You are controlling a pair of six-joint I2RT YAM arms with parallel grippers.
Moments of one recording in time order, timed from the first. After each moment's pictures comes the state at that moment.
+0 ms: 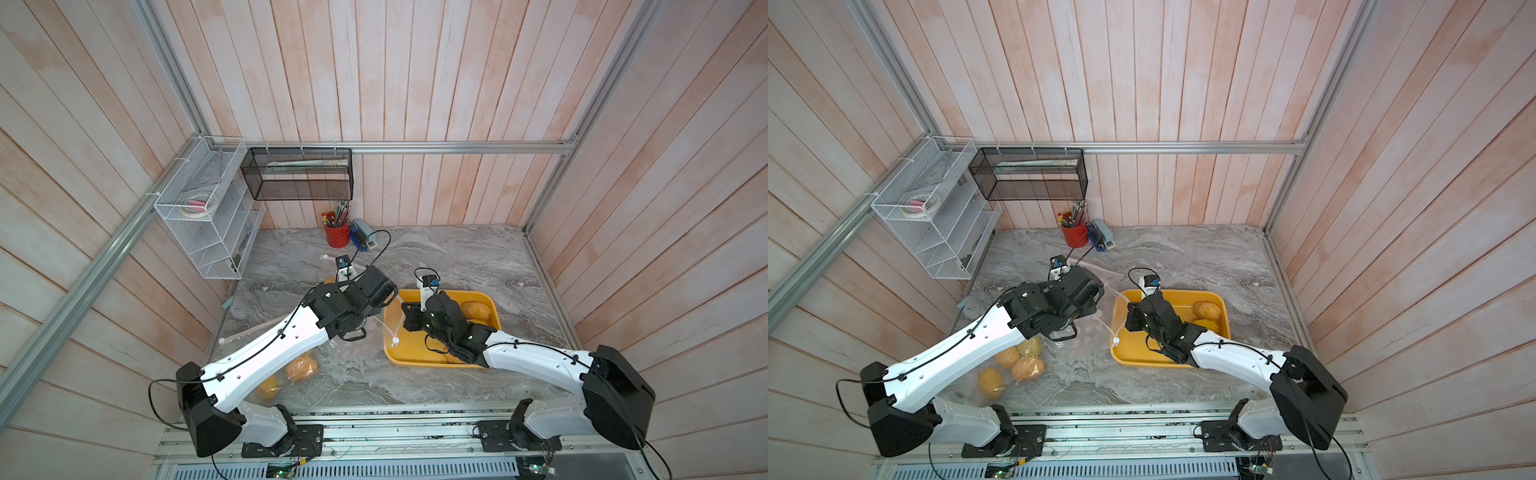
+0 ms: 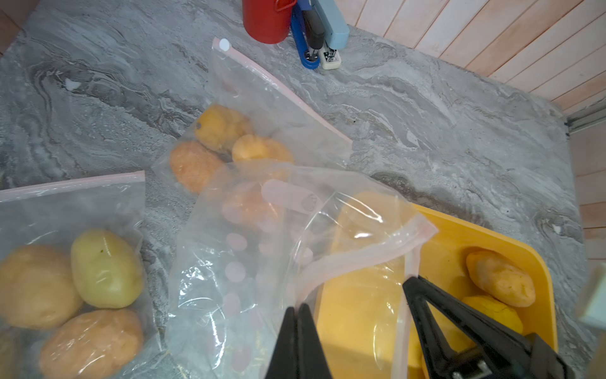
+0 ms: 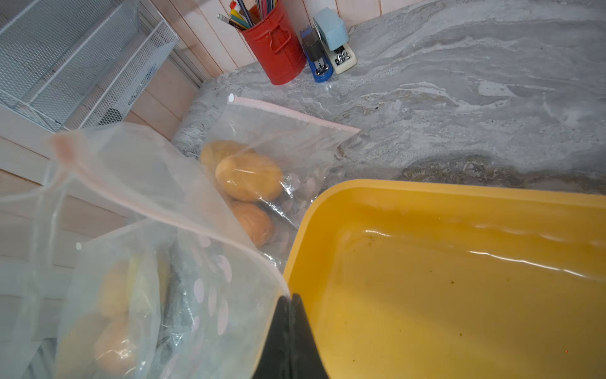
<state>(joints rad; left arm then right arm) -0.88 1.37 1.42 -1.08 -0.53 -1.01 0.89 1.38 0.75 0.14 0.19 0.66</state>
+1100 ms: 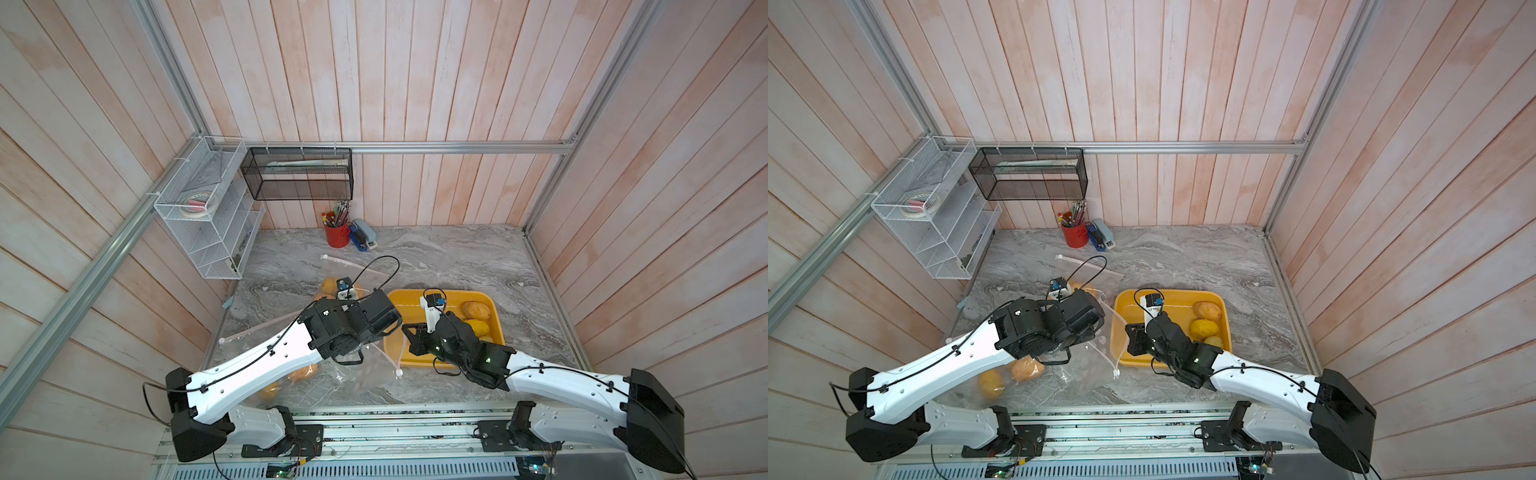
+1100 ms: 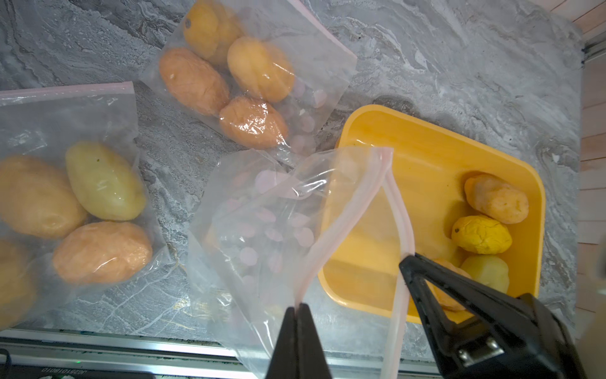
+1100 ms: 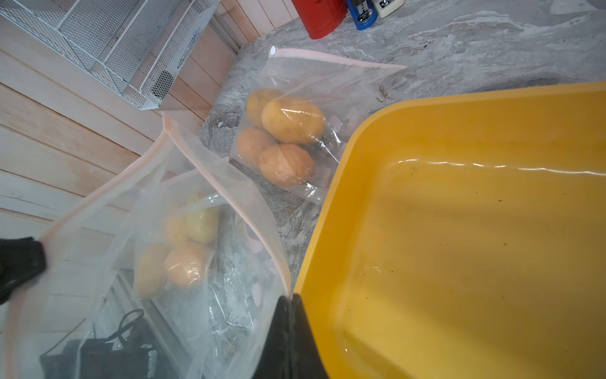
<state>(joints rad) -1.05 1.33 1.41 -1.25 -0.44 -1.20 1.02 1.15 0.62 0.05 0.15 0.77</state>
